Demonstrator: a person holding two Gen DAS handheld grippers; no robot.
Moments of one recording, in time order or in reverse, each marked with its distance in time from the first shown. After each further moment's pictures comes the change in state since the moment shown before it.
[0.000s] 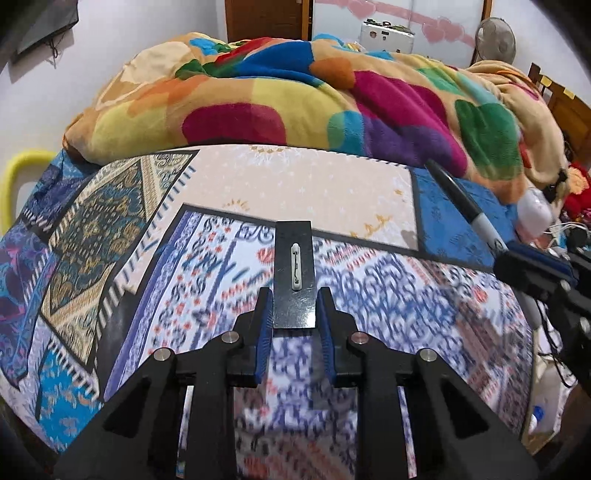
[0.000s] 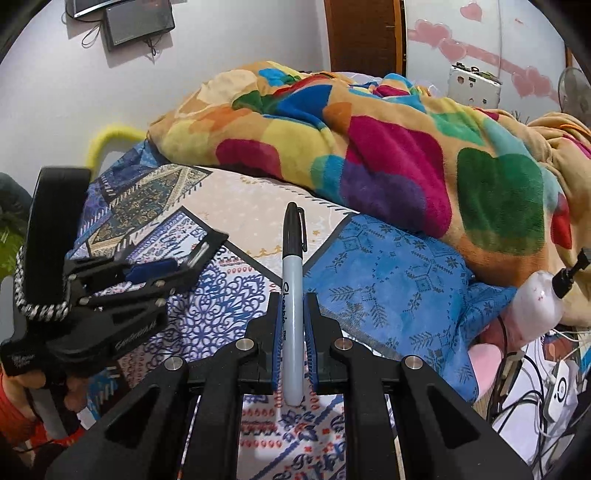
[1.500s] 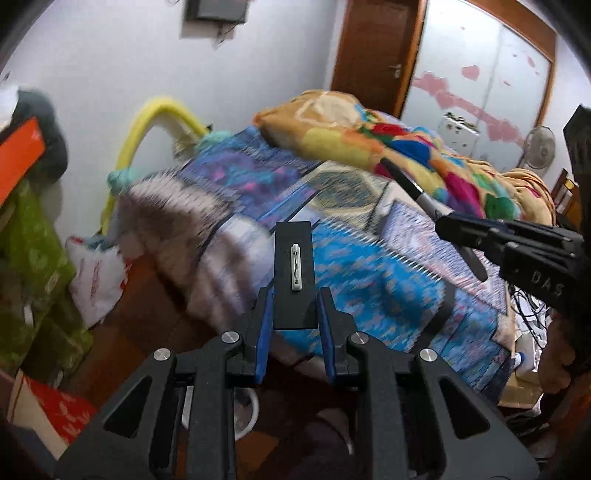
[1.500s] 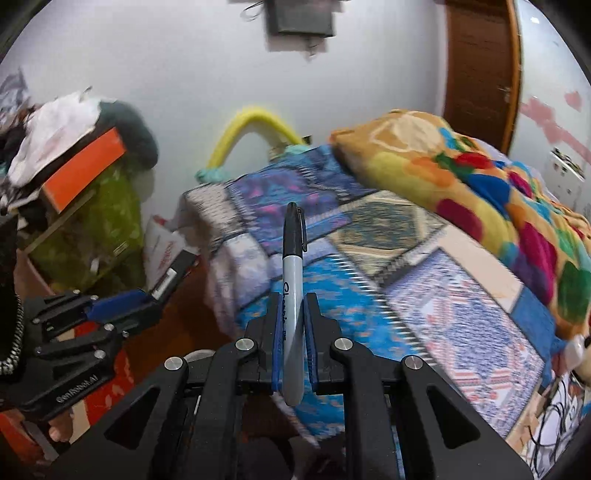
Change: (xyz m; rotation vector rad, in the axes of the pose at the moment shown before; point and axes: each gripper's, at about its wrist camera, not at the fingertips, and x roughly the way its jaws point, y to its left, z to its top) left arm -0.288 0.220 -0.227 -0.338 -0.205 0.124; right arm -0.098 0.305 -0.033 -0.316 -0.040 0.240
